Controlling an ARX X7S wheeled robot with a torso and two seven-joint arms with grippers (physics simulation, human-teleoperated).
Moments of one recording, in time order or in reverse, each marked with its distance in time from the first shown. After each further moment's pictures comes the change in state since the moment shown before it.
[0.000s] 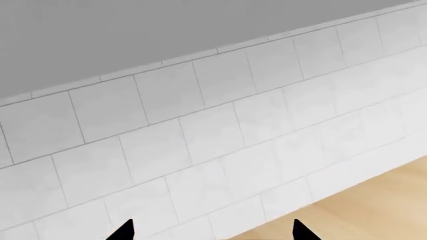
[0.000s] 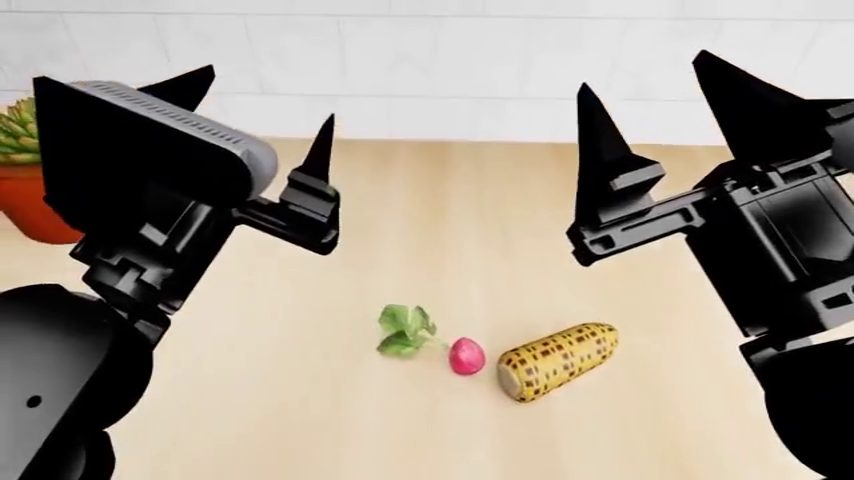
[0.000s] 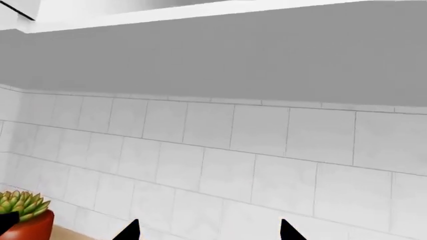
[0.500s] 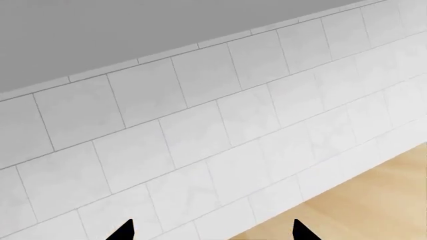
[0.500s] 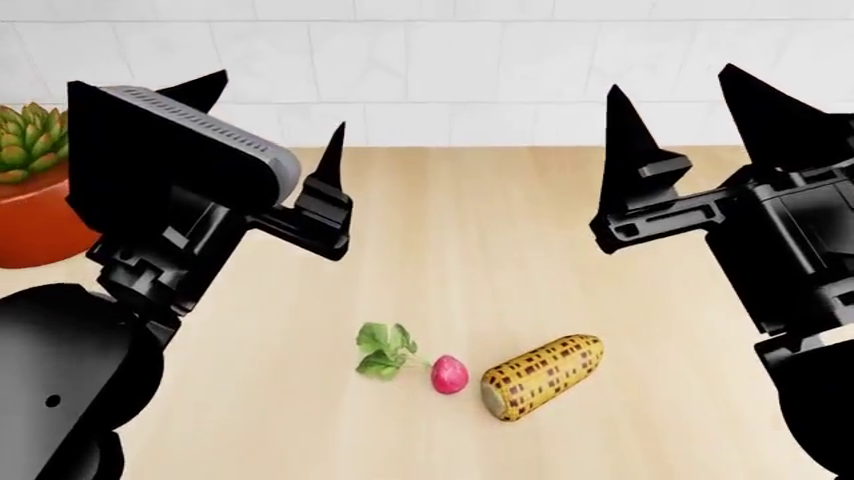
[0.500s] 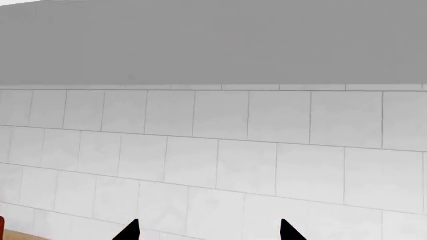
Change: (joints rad) left arm -0.012 -0.013 0.052 -0.002 0.003 -0.013 -0.026; right arm -0.008 0.004 0.060 0.026 0.035 0.036 0.045
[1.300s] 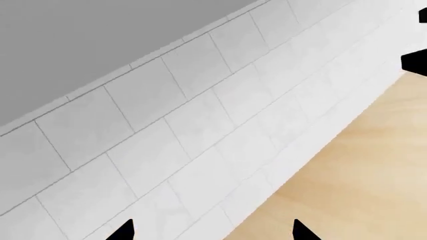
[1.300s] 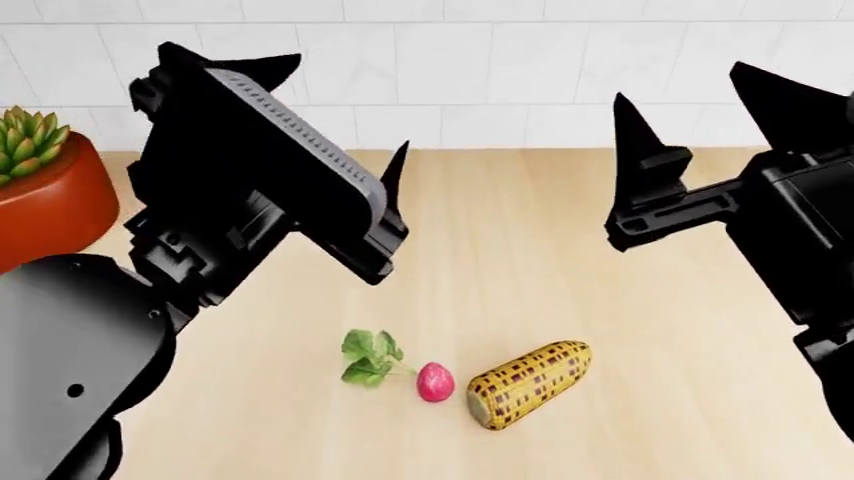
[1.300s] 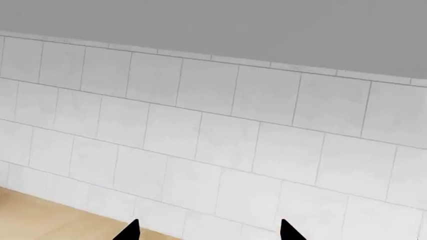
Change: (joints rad) left arm -0.199 -0.063 0.194 0.025 -0.059 -0.120 0.044; right arm 0.173 0.119 0.018 -0.010 0.215 0.289 0.156
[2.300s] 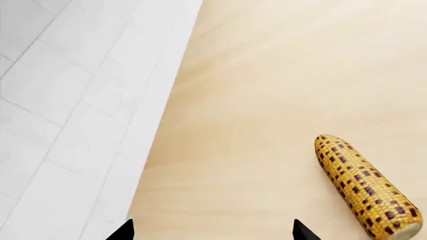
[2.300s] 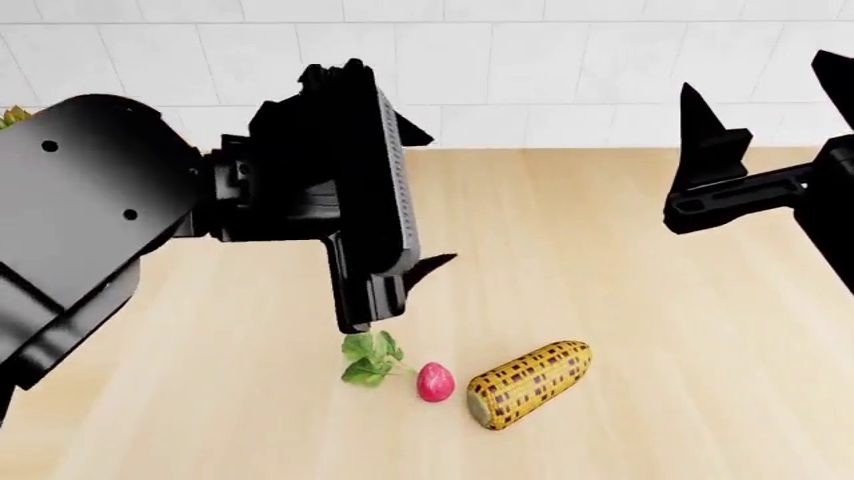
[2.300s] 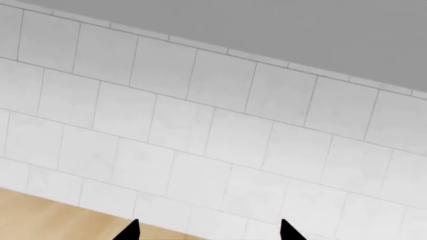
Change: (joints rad) left arm -0.401 -0.189 0.481 -0.451 -0.077 0.357 0.654; right arm 0.080 0.223 -0.039 0.094 0.313 0.006 0.325
